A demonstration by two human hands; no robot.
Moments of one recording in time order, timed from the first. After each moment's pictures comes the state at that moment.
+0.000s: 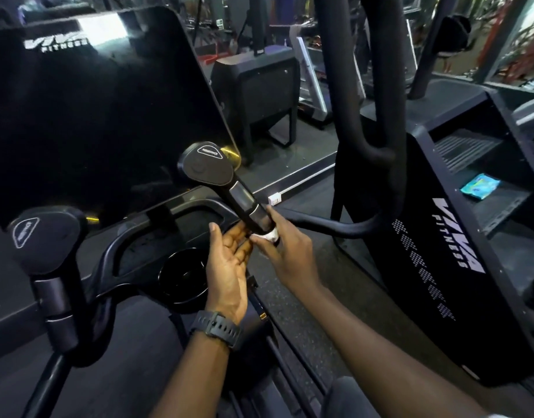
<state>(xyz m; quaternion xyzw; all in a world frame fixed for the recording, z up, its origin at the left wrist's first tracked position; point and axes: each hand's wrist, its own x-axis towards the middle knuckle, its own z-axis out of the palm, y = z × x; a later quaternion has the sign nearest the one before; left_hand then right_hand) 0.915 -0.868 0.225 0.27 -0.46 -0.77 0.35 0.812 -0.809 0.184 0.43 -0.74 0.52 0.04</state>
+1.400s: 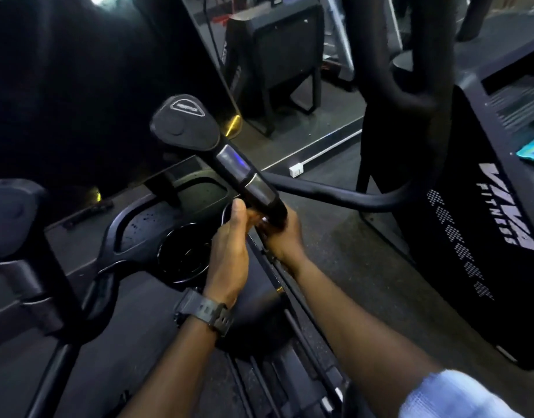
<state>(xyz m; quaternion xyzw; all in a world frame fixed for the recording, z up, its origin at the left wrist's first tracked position) 0.915 -0.872 0.207 0.27 -0.69 -0.61 0.29 0.804 -0.856 0.132 0.28 -0.66 0.67 -0.21</state>
